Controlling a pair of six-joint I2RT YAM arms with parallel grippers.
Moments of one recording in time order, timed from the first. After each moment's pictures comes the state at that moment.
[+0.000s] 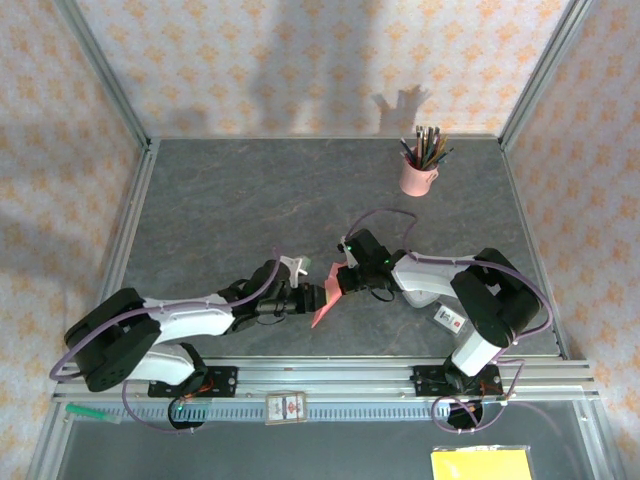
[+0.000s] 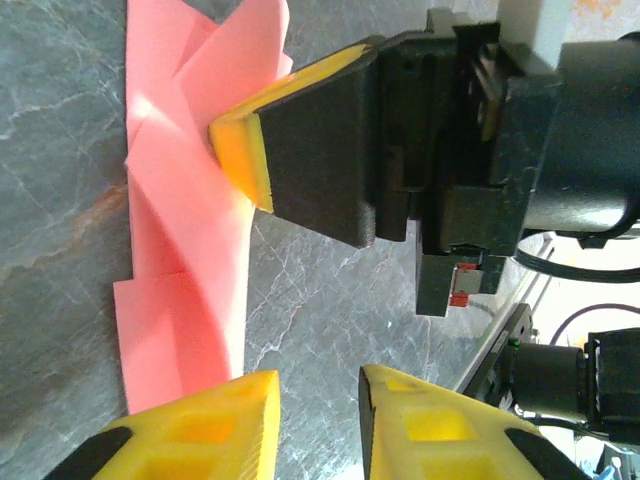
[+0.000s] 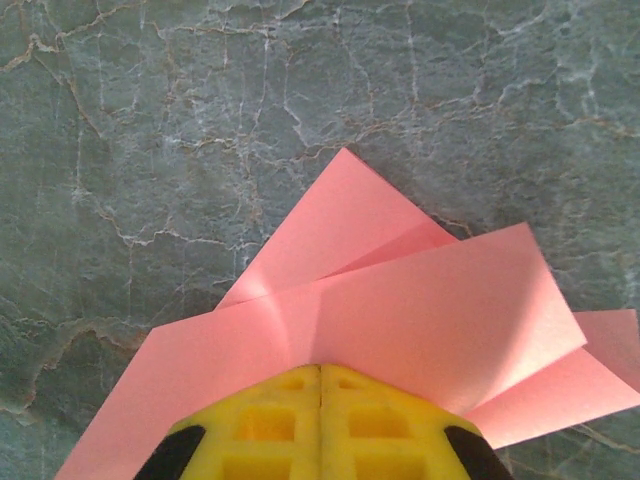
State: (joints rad) left arm -0.81 1.32 0.41 0.32 0.29 -0.93; right arm 0.71 1.63 0.76 -0.16 -0.18 0.40
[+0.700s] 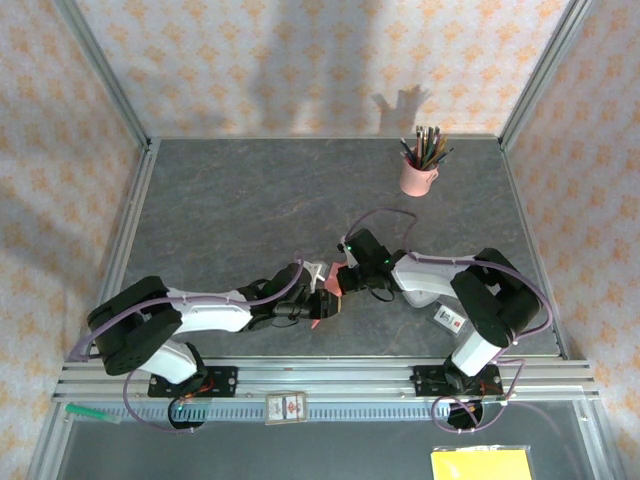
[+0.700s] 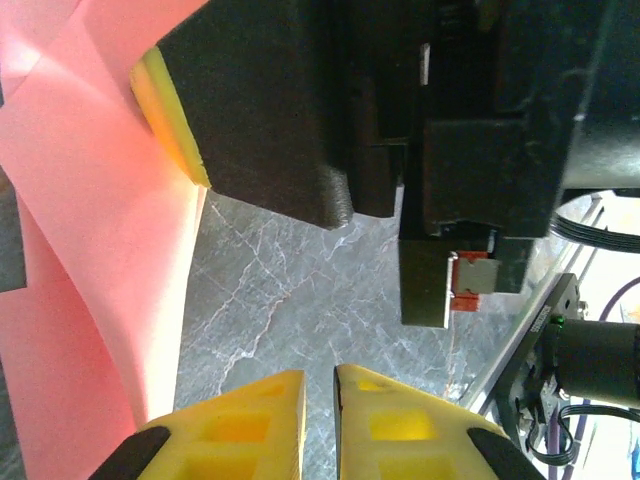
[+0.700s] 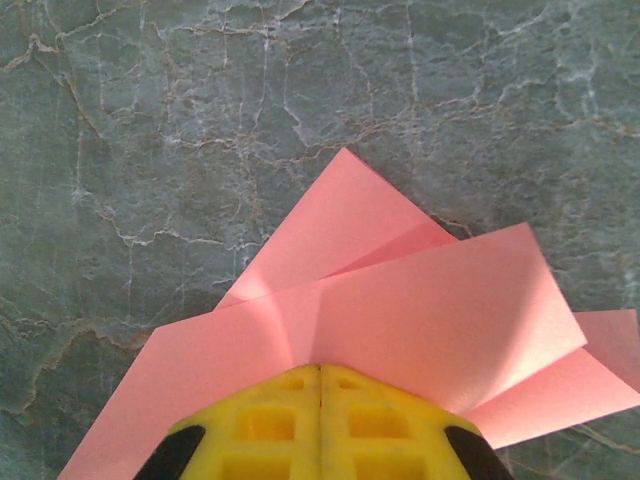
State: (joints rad) left arm -0.91 1.47 0.52 0.28 0.24 -0.89; right arm 0.71 1.63 0.76 -0.16 -0.18 0.40
